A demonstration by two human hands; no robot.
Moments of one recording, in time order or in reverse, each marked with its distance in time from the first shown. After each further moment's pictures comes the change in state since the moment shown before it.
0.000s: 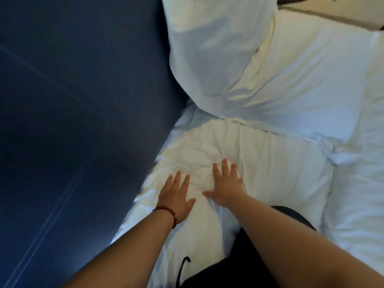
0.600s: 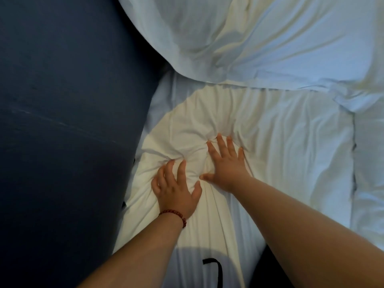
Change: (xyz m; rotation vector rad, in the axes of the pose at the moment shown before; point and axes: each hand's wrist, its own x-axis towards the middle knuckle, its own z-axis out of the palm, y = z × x) left_hand 0.059 -0.013 0.073 -0.038 0.618 0.093; right_hand 0.040 0.007 0.045 0.052 0.174 0.024
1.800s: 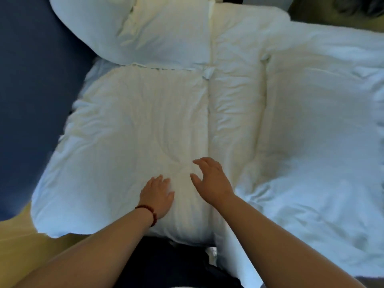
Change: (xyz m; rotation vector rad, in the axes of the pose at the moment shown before) left_hand -0.313 0.181 -0.049 -0.027 -0.552 0.155; right_hand -0.427 0.141 0.040 0.368 0.368 0.082
